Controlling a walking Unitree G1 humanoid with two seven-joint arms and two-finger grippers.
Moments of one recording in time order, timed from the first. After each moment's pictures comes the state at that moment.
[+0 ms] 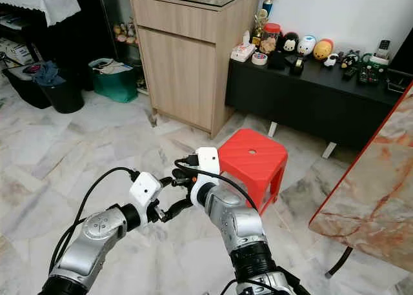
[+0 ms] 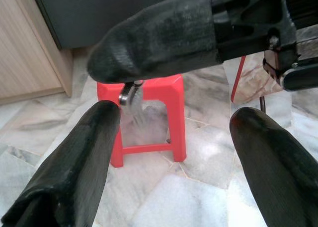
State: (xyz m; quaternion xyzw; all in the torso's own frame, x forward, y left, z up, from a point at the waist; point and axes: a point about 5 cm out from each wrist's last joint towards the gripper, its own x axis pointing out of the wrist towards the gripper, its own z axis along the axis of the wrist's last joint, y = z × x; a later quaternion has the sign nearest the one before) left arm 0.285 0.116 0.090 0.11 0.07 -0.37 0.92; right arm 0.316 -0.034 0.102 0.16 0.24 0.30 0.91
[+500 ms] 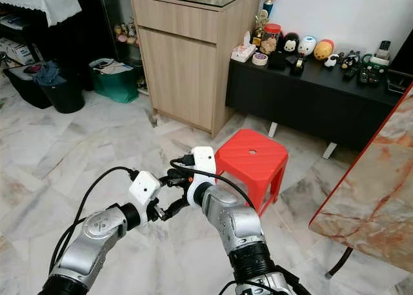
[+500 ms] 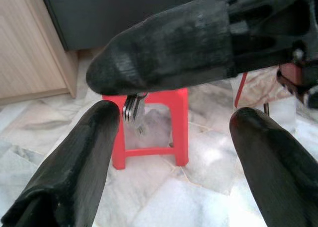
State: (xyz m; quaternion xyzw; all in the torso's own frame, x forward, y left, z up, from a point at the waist) left arm 0.287 0.118 0.092 0.09 0.07 -0.35 0.93; right arm 0.313 -0.028 0.105 0.15 0.24 0.31 0.91
